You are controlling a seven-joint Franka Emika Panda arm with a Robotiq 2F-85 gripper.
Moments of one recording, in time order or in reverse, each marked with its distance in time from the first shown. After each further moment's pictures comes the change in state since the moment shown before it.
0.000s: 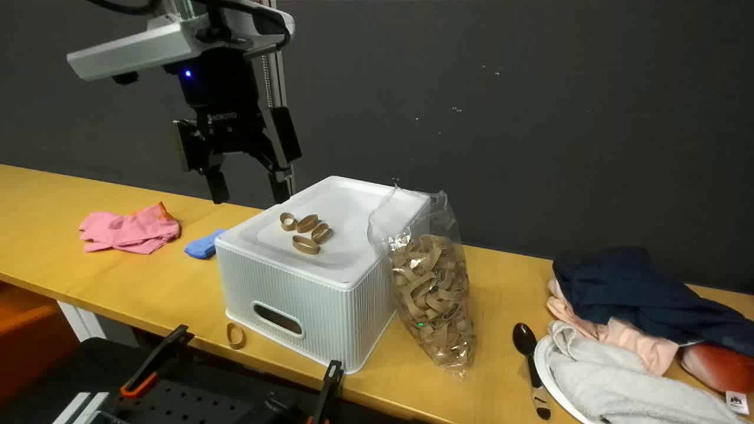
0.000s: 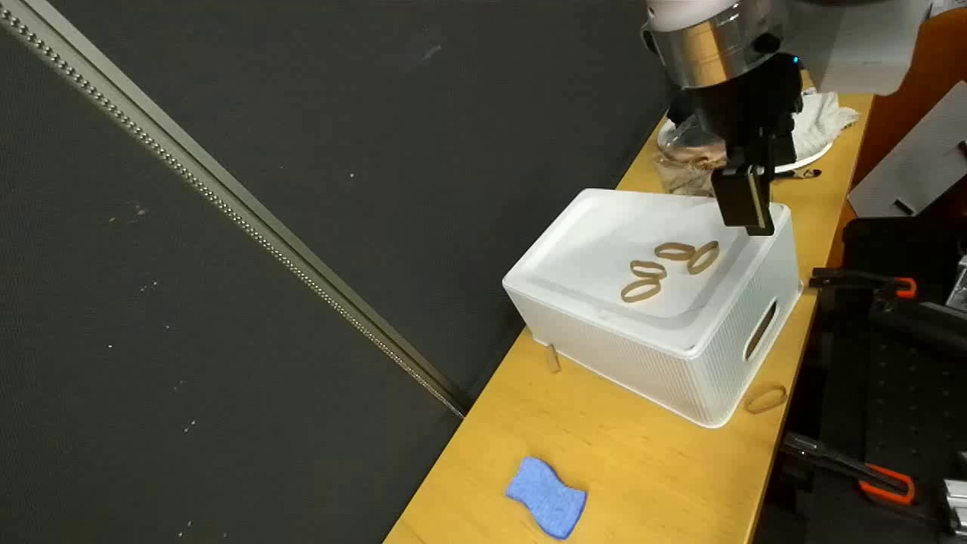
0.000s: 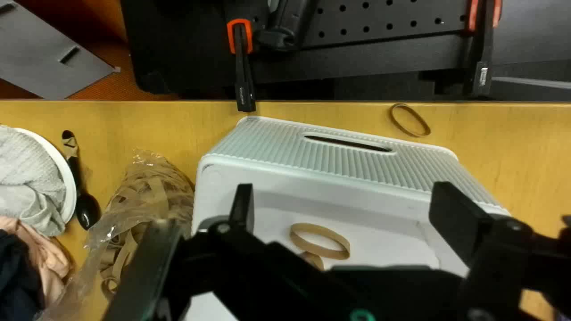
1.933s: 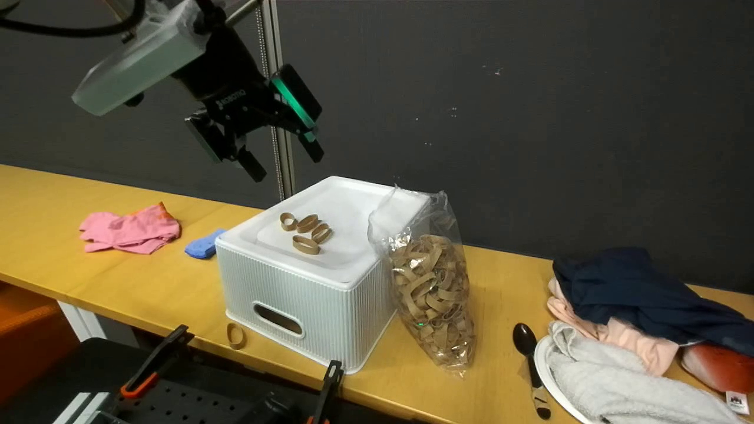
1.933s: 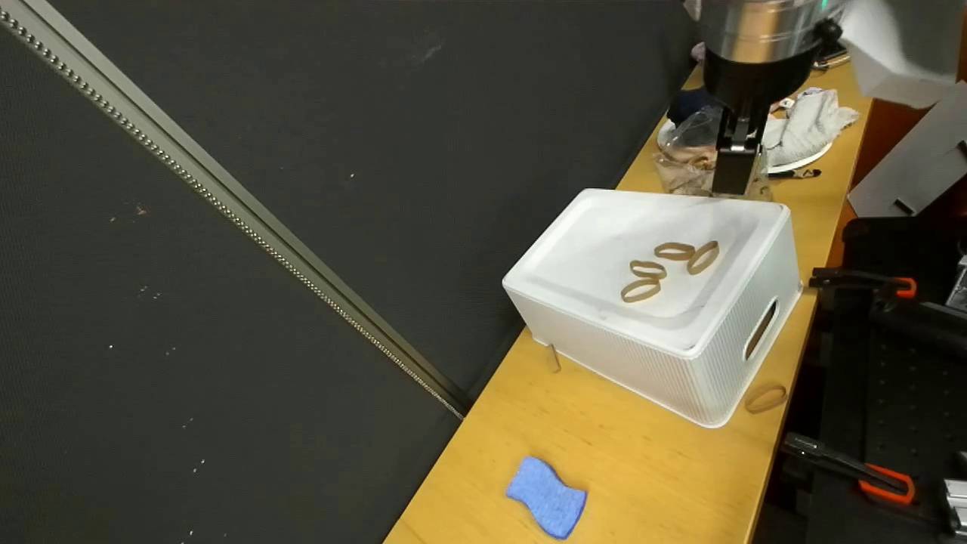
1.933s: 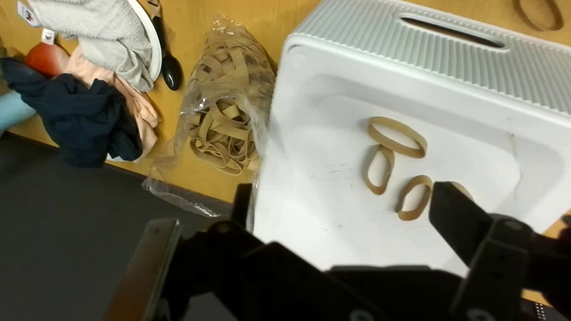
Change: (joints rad) arm -0.015 -0.167 -0.009 -0.173 -0.415 0.334 0.199
